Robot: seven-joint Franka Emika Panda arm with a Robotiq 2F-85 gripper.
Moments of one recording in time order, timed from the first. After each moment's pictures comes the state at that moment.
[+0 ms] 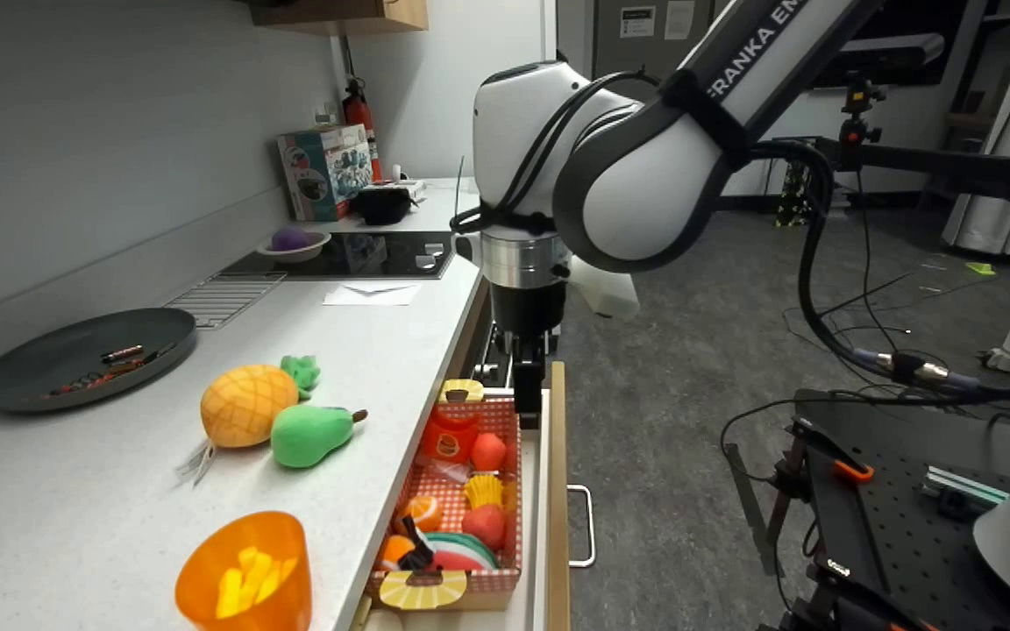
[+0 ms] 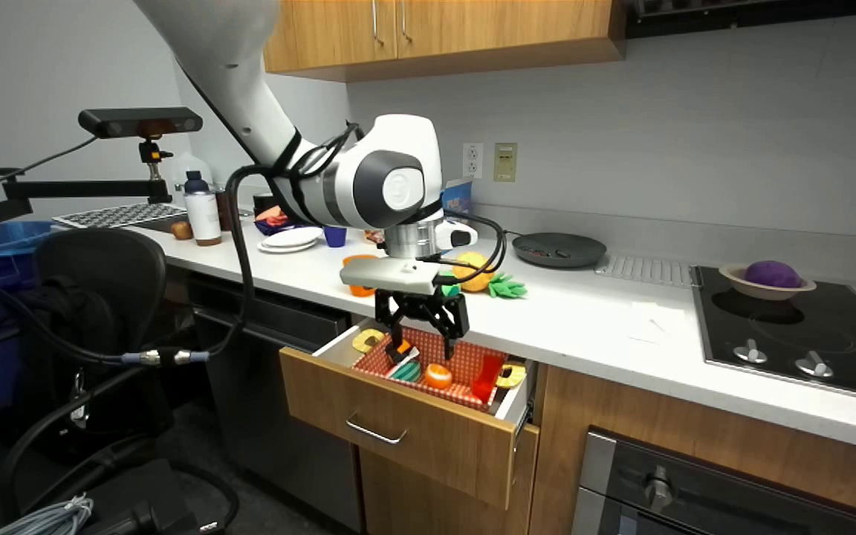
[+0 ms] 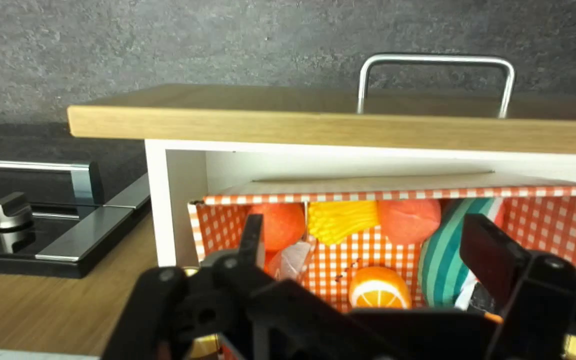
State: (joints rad) arm 0.09 0.19 0.02 -2.27 -0.12 2.49 -0.13
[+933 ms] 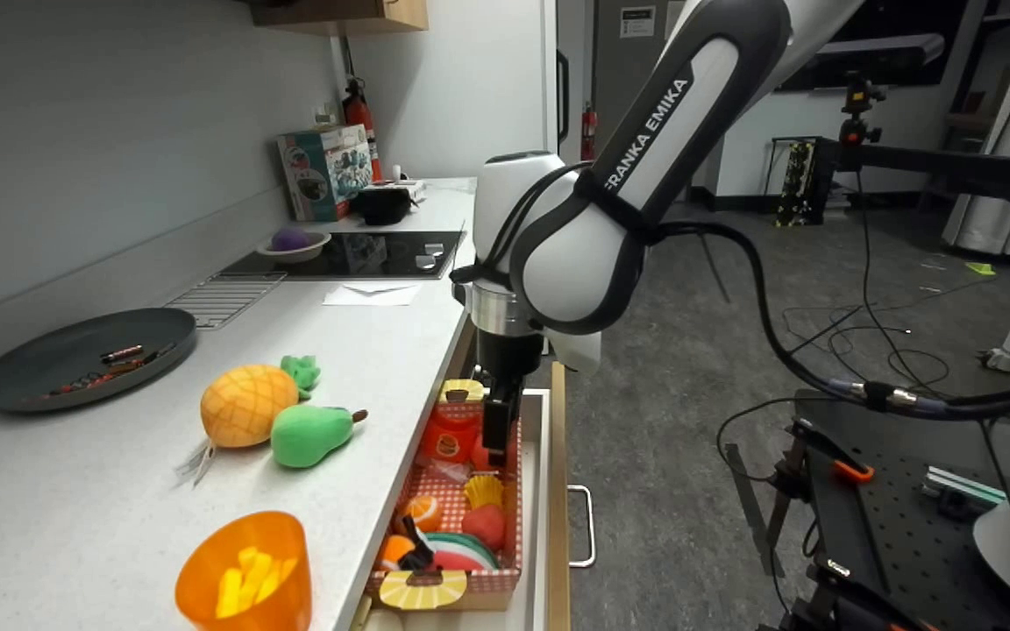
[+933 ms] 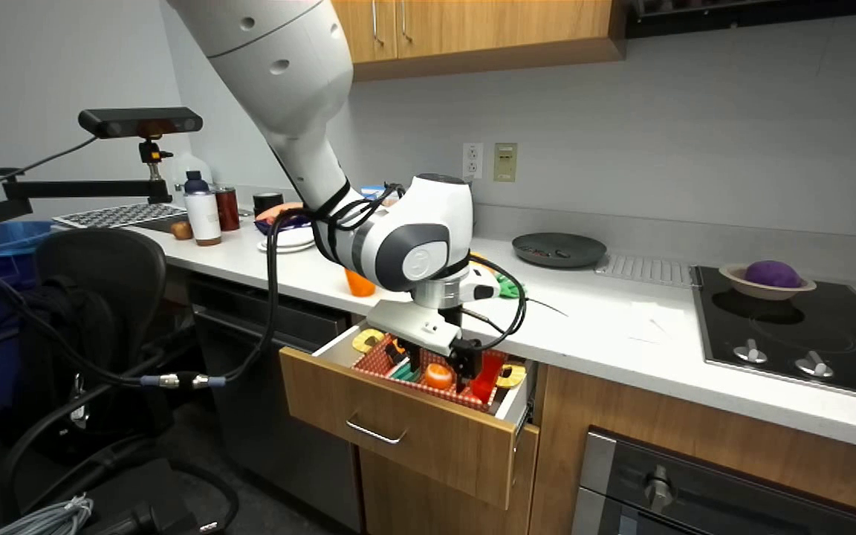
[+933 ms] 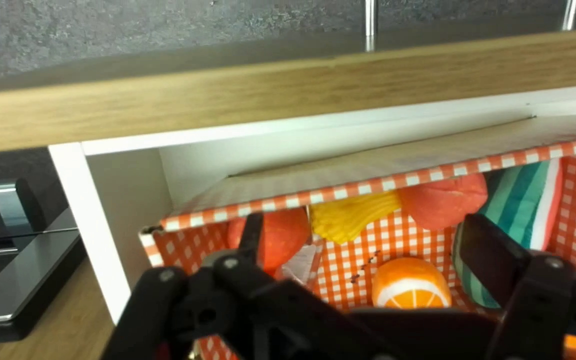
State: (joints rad) arm -0.02 0.41 0.10 -2.20 0.07 2.68 -0.22
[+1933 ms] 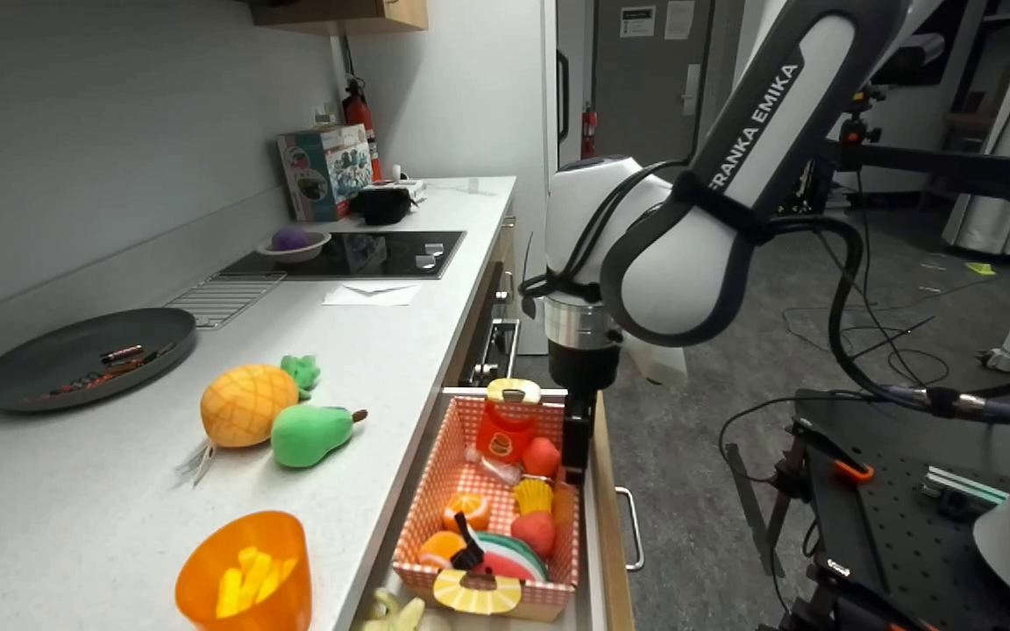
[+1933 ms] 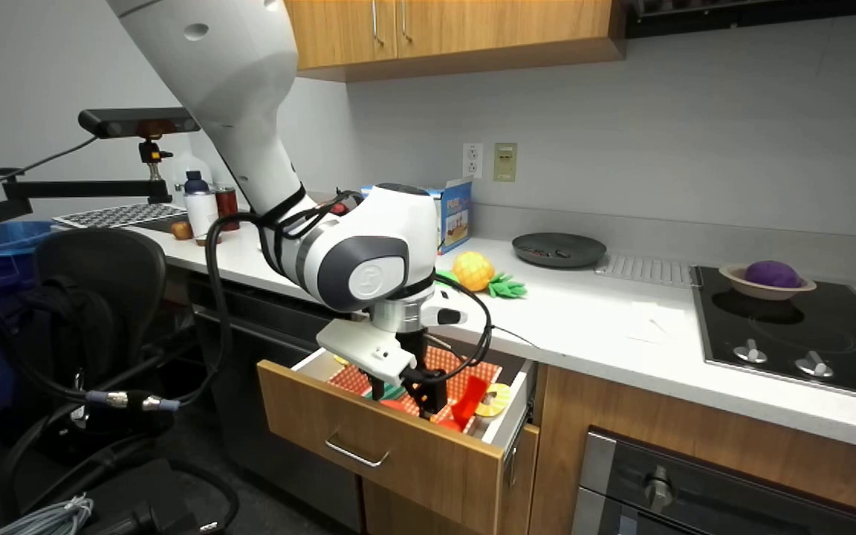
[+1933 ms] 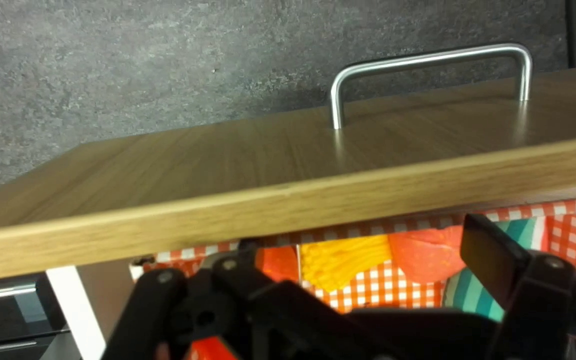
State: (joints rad) arm -0.02 0.25 0.10 -2.46 0.09 2.72 -0.19
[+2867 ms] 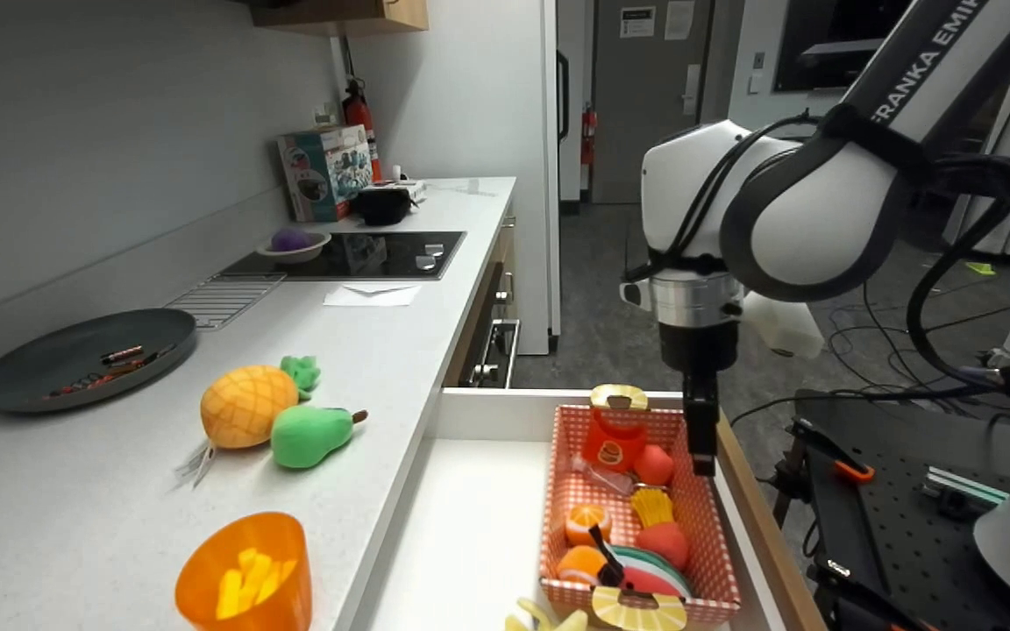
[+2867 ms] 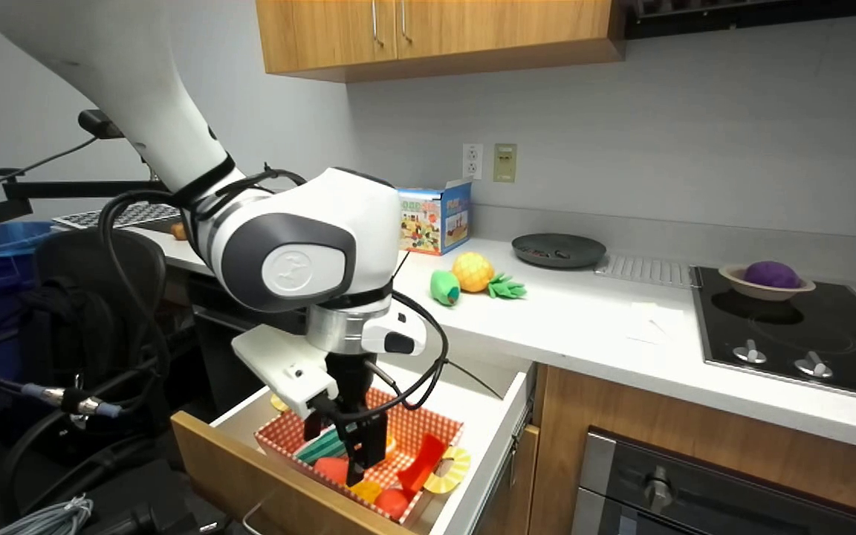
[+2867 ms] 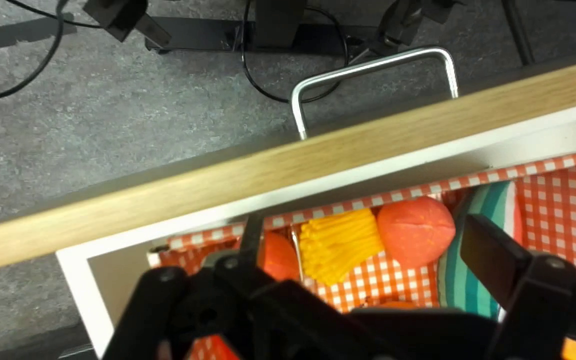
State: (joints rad) arm -0.03 -0.07 0.03 -2.75 0.09 2.51 -0.13
